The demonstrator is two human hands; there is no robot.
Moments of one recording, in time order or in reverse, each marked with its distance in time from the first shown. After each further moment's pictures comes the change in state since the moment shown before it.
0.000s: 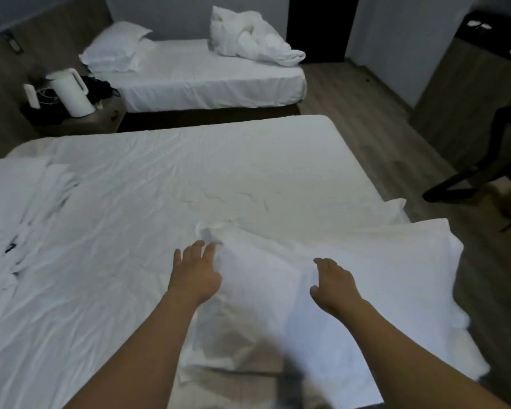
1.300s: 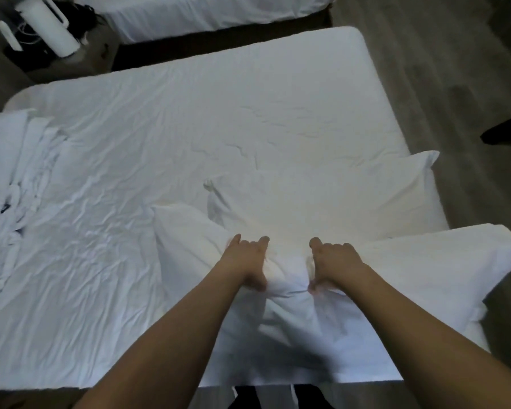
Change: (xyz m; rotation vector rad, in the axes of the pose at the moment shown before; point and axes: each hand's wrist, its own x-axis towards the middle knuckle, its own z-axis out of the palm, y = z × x) left_hand 0.090 0.206 0.075 0.159 -0.423 0.214; right_hand 0.113 0.136 0.009 -0.253 -0.307 -0.266
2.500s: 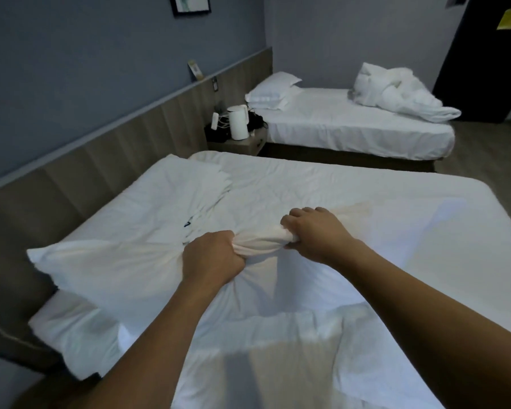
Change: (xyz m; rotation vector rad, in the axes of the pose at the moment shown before) left_hand -0.386 -0.392 0.014 -0.286 0.923 -0.669; right_hand -0.056 -0.511 -0.203 -0.303 0.715 -0.649
